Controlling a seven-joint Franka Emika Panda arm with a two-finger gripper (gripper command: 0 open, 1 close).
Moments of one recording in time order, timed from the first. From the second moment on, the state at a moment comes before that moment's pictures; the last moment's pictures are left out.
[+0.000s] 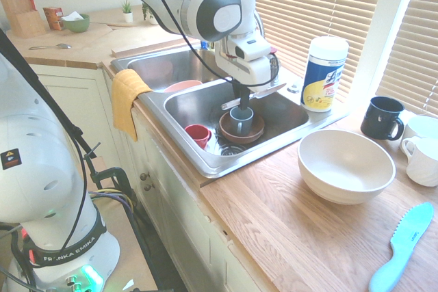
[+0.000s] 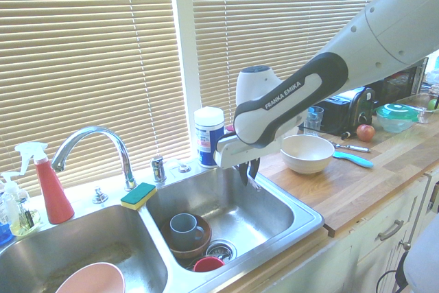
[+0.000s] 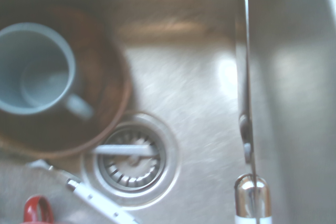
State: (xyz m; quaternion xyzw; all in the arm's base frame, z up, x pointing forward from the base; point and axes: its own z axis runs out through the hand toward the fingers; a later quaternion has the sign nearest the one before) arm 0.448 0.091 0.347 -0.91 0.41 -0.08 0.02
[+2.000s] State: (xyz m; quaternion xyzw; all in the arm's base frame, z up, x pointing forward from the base) arm 0.493 0.134 0.147 -0.90 0.44 -0.03 0.01
